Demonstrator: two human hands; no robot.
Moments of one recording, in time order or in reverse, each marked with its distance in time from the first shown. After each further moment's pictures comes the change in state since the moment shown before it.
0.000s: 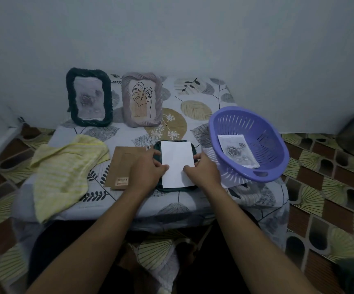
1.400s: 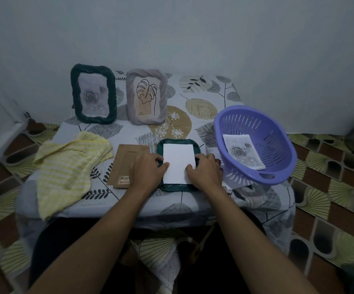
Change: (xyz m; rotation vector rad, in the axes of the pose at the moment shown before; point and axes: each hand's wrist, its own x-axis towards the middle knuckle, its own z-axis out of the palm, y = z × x) left_hand 0.009 -0.016 0.007 0.244 0.111 0.092; right_hand 0.007 0.002 0.011 -0.263 0.014 -0.074
